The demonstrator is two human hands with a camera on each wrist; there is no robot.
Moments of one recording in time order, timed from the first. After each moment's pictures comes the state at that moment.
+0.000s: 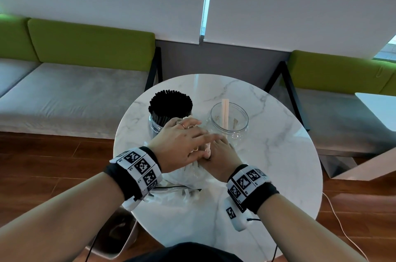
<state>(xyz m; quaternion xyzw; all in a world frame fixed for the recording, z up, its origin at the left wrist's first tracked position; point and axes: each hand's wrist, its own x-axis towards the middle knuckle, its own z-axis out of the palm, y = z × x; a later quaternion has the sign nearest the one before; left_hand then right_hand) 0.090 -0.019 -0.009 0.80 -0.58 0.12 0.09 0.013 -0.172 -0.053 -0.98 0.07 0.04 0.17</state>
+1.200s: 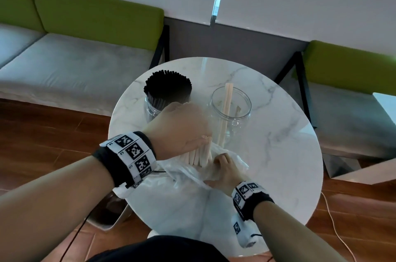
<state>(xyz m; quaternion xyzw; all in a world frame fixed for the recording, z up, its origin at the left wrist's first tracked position) 0.086 -0.031 -0.013 0.80 -0.58 0.12 0.12 -0.034 -0.221 -0.154 -0.95 0.14 0.13 0.25</state>
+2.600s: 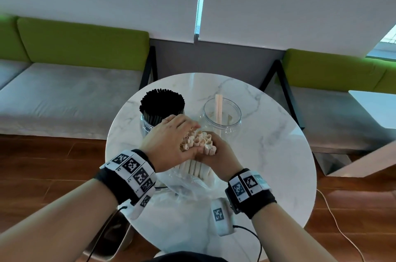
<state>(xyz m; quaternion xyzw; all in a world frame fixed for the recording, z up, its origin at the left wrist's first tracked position) 0.082 -0.024 0.003 0.86 -0.46 0.01 0.21 -0.004 -0.181 -0.051 -0.77 0.13 -0.07 0.62</state>
